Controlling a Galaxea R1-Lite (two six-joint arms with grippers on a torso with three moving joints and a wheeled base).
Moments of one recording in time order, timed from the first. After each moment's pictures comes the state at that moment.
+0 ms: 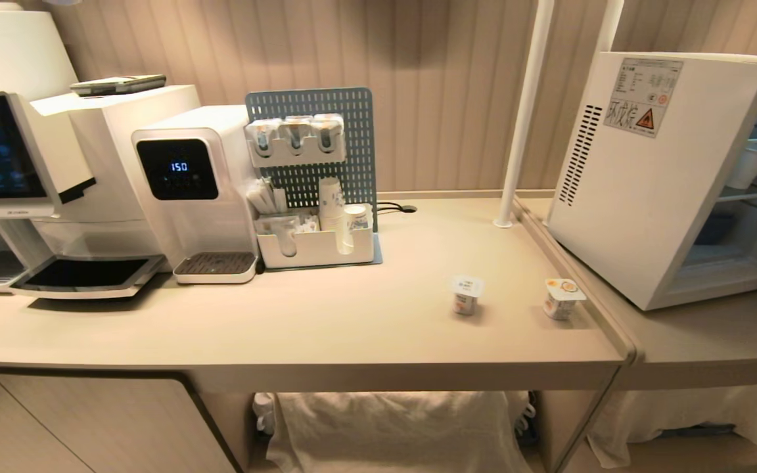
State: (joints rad) left arm 0.00 0.00 0.00 0.00 0.00 -0.02; right arm 0.00 0.00 -0.04 0.12 0.01 -0.03
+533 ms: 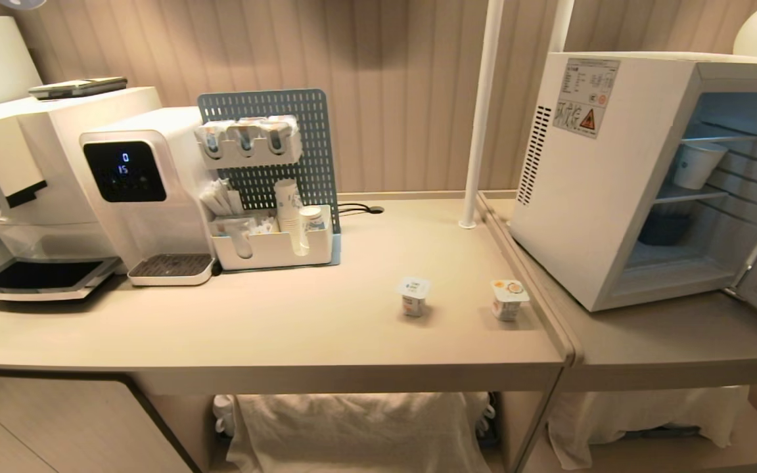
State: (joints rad) left arm 0.00 0.00 0.00 0.00 0.00 -0.01; right arm 0.00 0.00 -0.04 0.12 0.01 -0.03
